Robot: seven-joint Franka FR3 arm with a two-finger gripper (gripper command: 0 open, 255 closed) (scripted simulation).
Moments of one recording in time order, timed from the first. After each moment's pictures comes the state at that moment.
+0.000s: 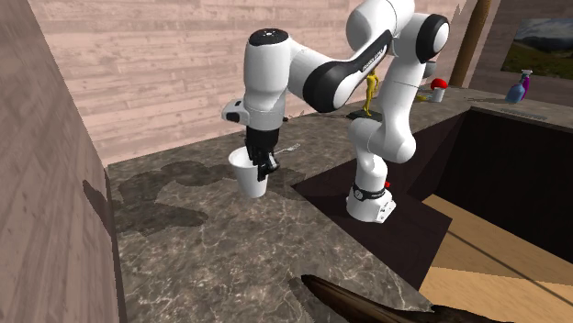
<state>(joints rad) -0.06 -0.28 0.07 -2.20 -0.21 1.90 0.09</state>
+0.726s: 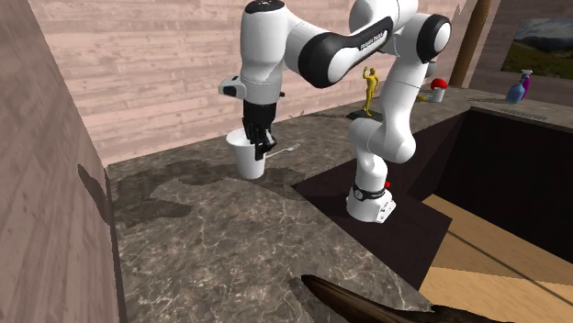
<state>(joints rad) -0.08 -0.33 0.04 -2.13 -0.21 1.79 0.02</state>
